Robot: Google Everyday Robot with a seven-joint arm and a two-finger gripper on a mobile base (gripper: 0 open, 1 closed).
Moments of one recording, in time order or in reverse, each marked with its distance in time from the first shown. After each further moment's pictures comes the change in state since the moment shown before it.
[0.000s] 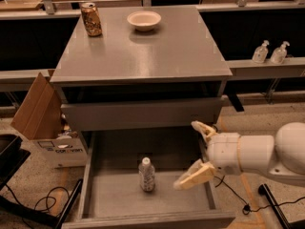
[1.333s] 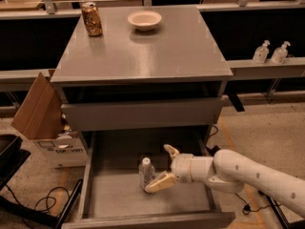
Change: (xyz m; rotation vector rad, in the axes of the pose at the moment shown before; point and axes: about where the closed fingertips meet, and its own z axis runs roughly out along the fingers) arm 0.136 -0.024 0.179 -0.055 -0.083 0.172
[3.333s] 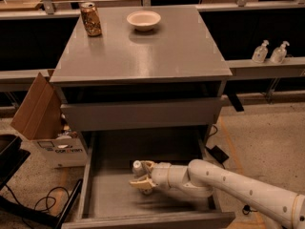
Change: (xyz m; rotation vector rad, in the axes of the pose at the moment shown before) arm 0.056 0.002 0.109 -0.074 -0.072 -0.036
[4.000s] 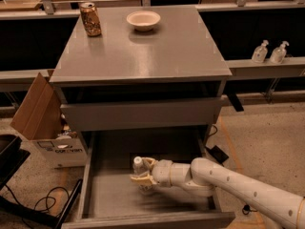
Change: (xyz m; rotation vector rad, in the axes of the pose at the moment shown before) arm -0.023 0.001 -0.010 -0.002 -0.051 -0.014
